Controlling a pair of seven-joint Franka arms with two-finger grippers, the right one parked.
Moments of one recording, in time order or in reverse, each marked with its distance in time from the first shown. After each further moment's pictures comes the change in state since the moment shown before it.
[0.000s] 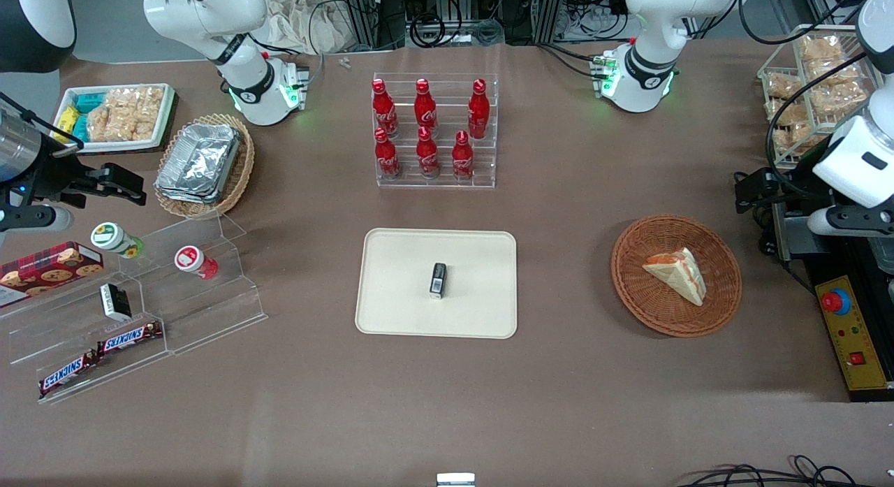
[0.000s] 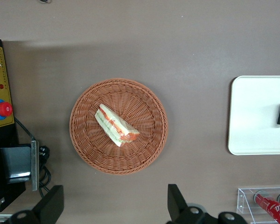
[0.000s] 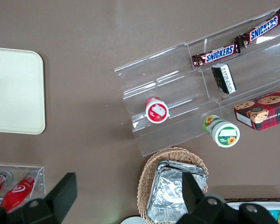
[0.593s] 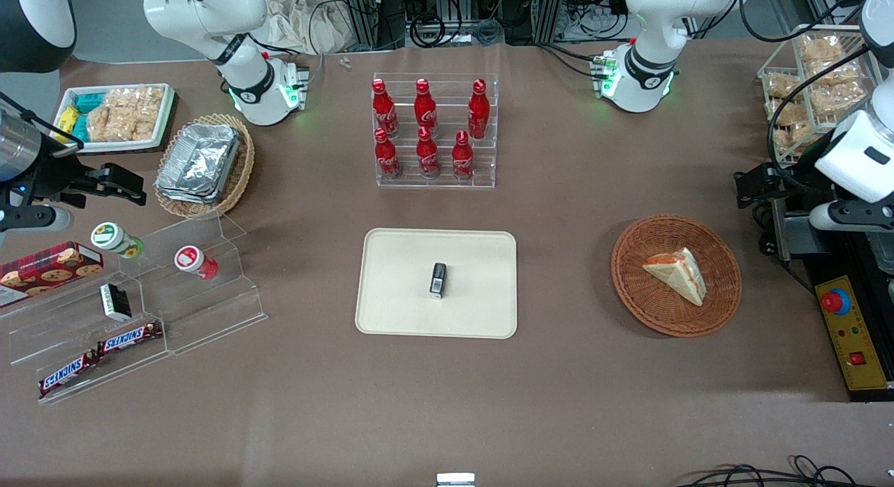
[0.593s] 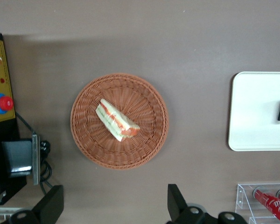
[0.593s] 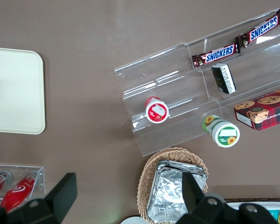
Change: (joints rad) arm 0.001 -0.009 0.009 -0.001 0.000 -0.040 -0.006
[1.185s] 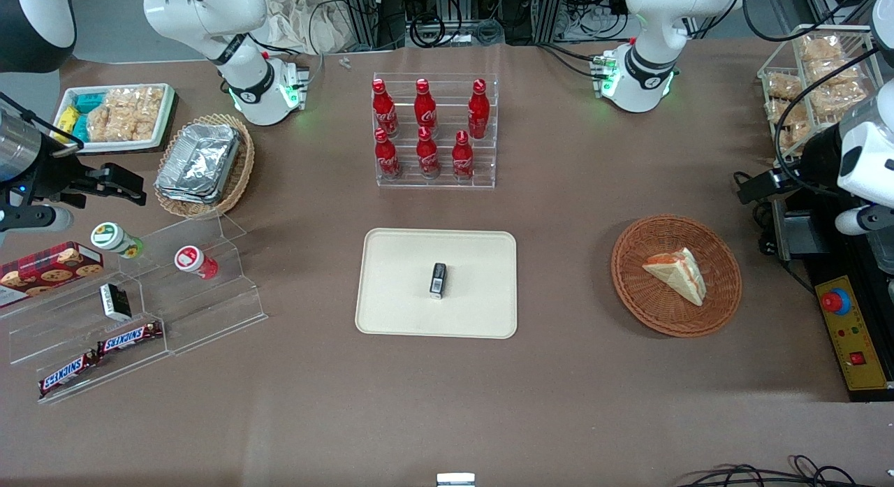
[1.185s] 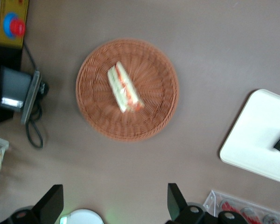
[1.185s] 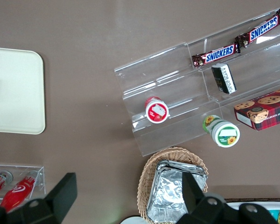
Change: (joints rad) arm 0.001 0.001 0.009 -0.005 -0.002 -0.125 -0.371
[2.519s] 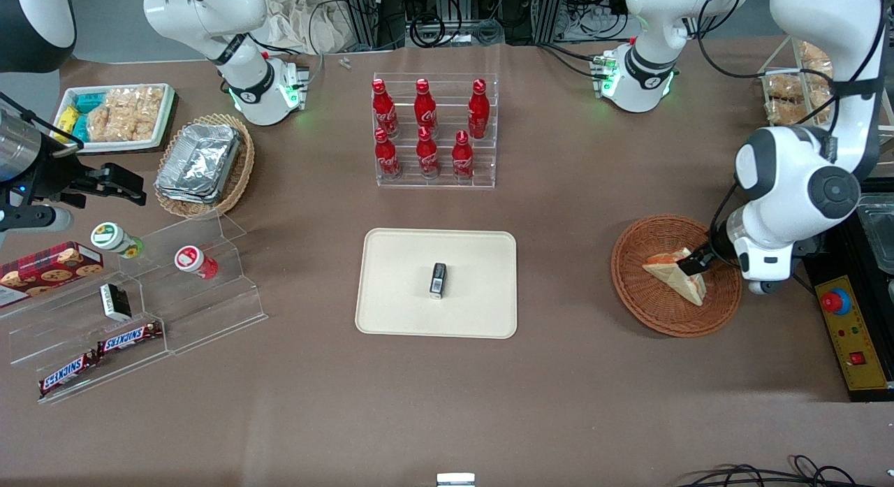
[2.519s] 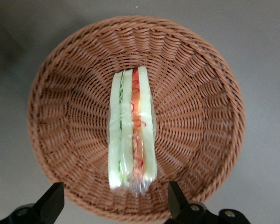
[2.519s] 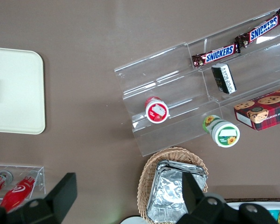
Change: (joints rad) arm 0.035 0.161 0.019 -0.576 0.000 0.786 -0.351
